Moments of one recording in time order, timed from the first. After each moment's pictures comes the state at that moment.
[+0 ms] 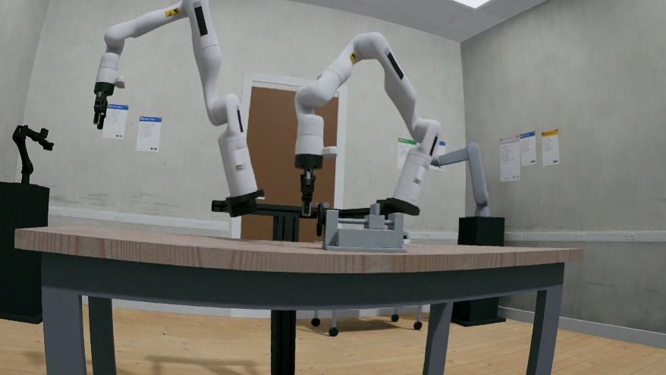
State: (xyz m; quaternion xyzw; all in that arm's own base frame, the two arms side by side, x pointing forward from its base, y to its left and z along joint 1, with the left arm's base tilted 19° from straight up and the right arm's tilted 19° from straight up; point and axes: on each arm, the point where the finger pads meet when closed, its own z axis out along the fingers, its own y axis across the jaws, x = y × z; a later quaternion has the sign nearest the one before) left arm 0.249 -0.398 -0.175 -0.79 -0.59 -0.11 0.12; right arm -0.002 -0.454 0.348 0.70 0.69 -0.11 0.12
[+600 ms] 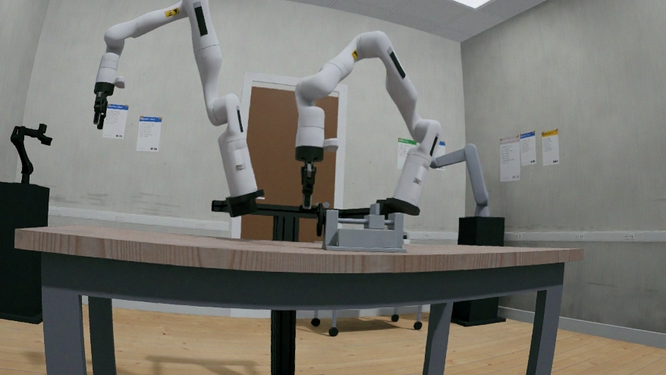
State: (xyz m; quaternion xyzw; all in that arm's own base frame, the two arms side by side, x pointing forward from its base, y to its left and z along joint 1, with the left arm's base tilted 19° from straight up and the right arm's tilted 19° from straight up) left arm 0.266 -0.409 -0.158 -0.79 -0.60 -0.11 0.12; right arm -0.002 -0.454 0.348 0.70 0.69 -0.11 0.12
